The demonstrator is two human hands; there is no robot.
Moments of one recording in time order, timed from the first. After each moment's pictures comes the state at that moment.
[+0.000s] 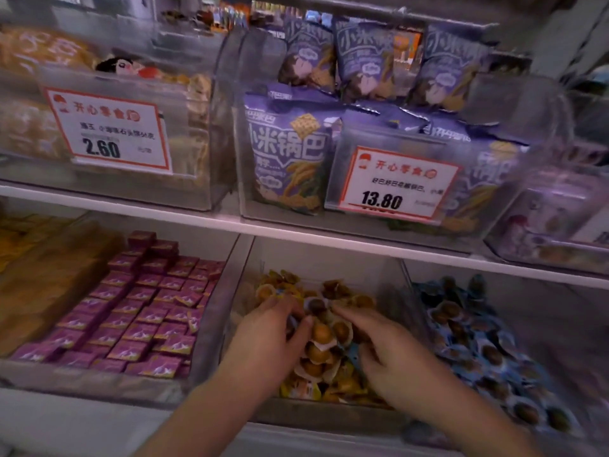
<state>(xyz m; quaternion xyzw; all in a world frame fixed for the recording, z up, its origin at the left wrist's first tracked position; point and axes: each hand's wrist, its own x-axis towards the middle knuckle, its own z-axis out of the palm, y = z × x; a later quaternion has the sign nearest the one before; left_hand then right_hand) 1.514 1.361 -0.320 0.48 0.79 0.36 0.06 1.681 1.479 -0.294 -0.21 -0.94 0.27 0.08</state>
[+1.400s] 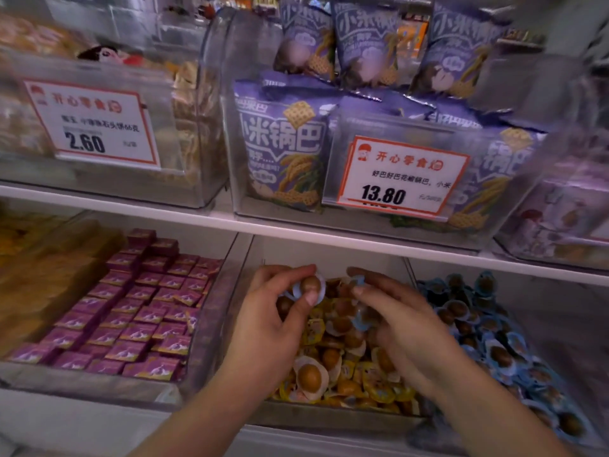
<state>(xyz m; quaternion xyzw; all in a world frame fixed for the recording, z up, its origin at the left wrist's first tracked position) 1.523 1.362 -0.300 0.43 0.68 0.59 0.04 1.658 1.486 -0.280 -0.33 -0.61 0.67 0.27</state>
